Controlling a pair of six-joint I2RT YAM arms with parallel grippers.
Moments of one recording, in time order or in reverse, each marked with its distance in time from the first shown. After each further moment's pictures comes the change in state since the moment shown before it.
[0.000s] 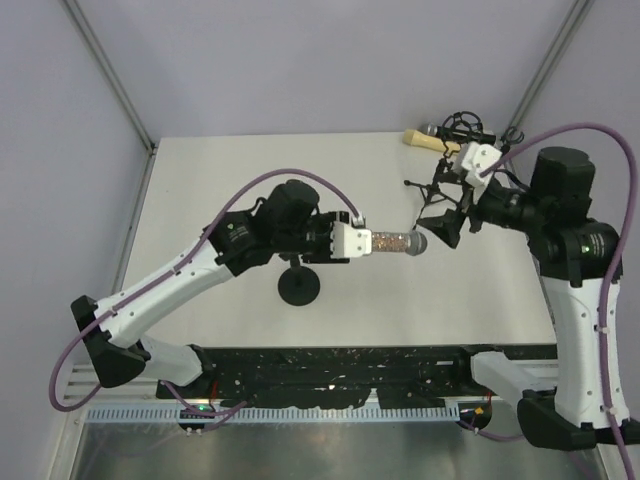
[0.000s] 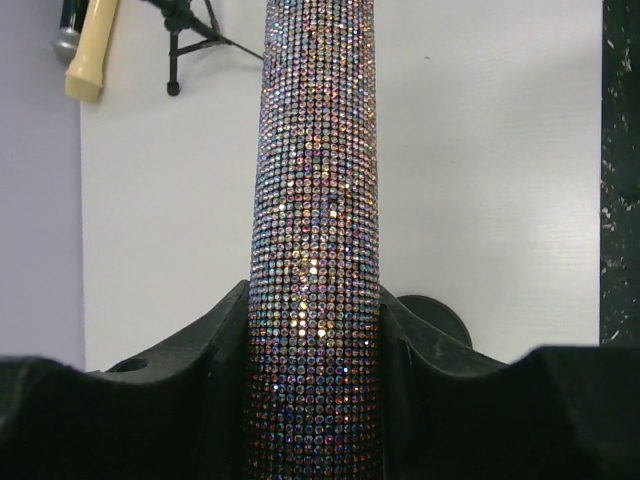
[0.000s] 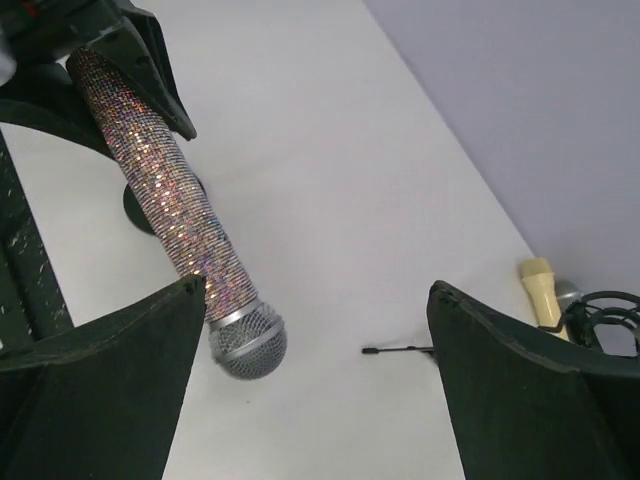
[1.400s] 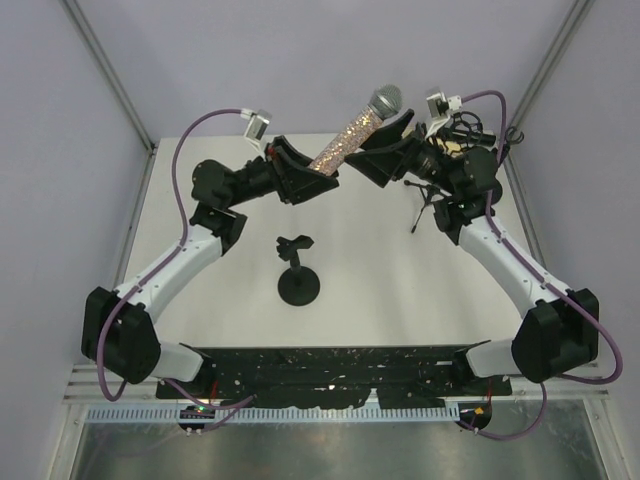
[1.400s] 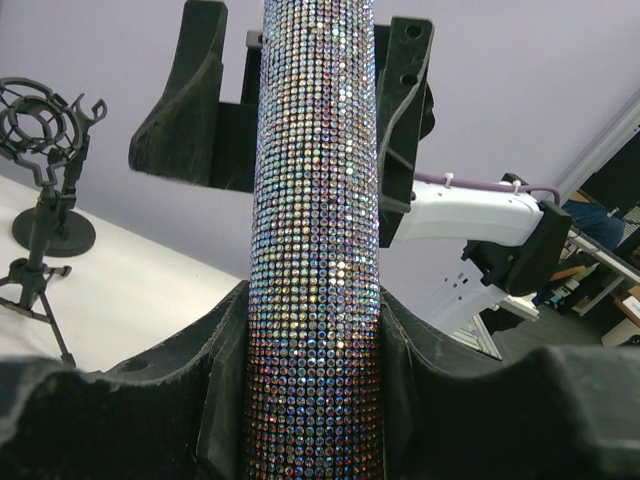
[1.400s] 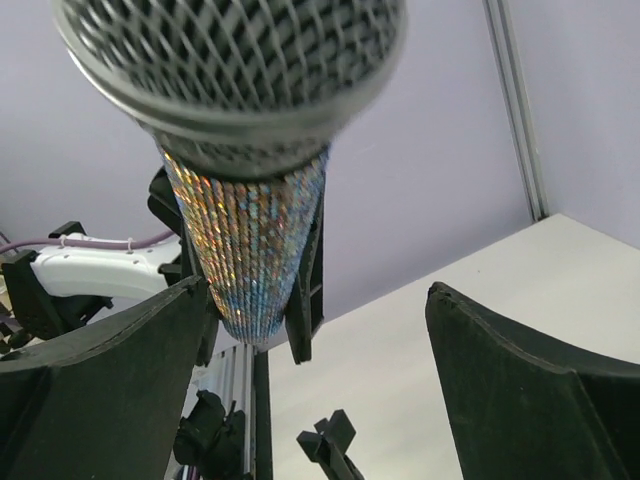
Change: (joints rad) left arm 0.525 0.034 -0.364 1.544 0.710 -1.690; right arm 0.170 0.292 -0.496 1.864 -0.042 1.548
